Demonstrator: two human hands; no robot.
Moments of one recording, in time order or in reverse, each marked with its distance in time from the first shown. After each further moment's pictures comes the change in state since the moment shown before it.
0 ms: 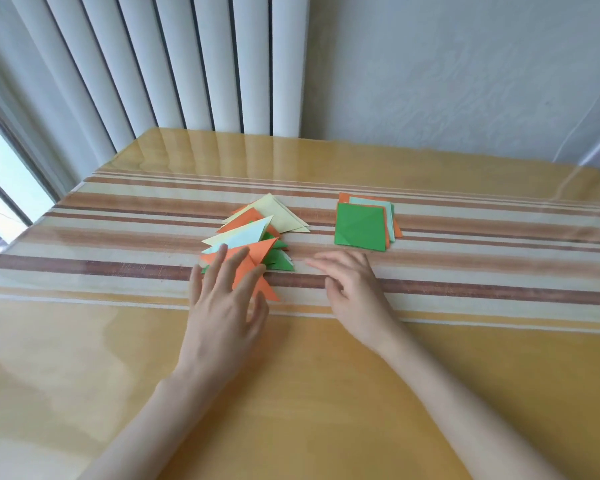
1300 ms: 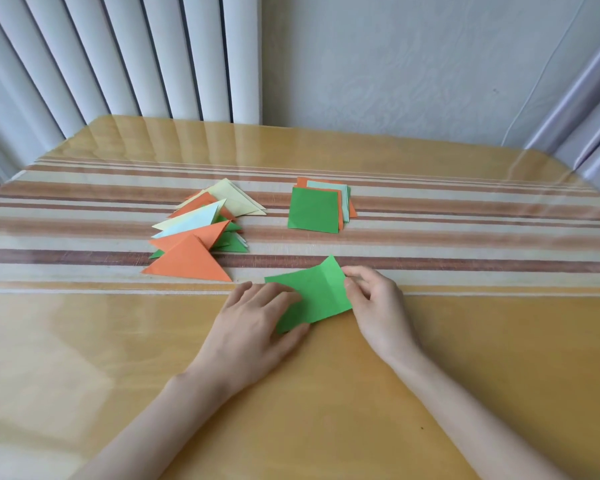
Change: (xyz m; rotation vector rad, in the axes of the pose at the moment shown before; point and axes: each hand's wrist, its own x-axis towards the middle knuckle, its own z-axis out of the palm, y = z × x) left_hand -0.014 0.067 0.028 -0.126 -0.216 0.288; right_hand -0.070 0.024 -0.046 0.217 0.200 0.430
